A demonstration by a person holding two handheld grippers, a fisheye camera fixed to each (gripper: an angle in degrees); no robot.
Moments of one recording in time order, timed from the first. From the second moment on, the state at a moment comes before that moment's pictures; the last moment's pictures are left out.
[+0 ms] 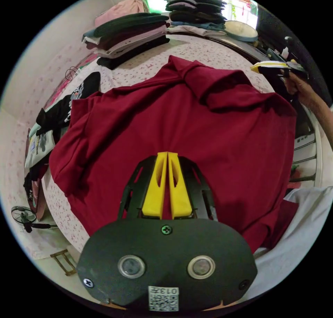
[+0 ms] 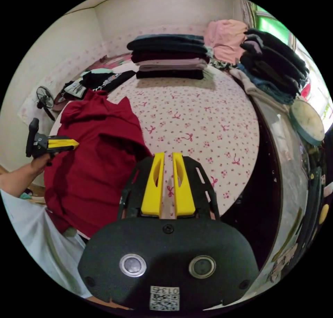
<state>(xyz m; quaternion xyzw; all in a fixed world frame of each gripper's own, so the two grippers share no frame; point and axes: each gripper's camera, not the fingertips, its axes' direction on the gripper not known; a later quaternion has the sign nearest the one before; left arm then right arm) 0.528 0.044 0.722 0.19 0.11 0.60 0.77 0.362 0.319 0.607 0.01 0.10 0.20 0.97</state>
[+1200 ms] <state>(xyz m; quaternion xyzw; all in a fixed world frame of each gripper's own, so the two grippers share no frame) 0.284 -0.075 0.751 0.11 0.20 0.25 0.94 0.442 0.375 0.645 0.00 -0.04 0.28 0.96</state>
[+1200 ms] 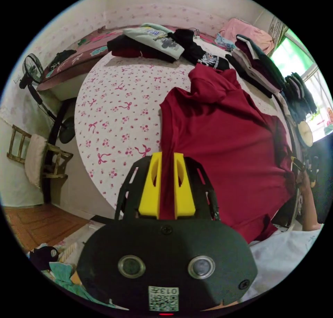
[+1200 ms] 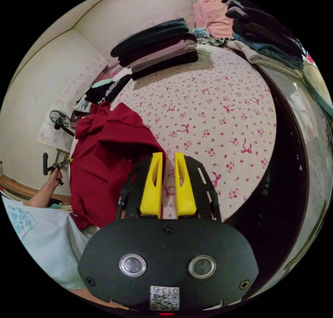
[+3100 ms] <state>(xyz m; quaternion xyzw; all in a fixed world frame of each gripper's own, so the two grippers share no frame) 0.314 -0.059 0.644 0.15 0.18 0.43 0.87 0.333 0.250 0.607 0.01 0.00 0.14 0.99</state>
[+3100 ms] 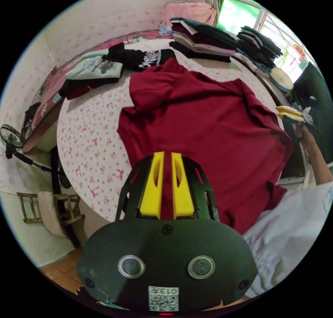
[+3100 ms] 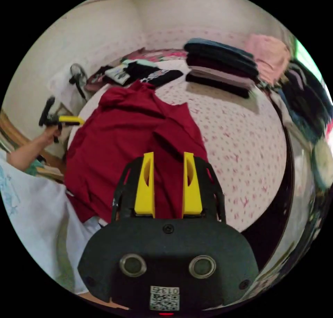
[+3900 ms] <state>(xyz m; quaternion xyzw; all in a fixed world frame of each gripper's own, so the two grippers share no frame) 0.403 -0.155 0.632 0.17 0.18 0.36 0.90 0.566 0.198 0.626 0.00 -0.05 0.35 0.93</state>
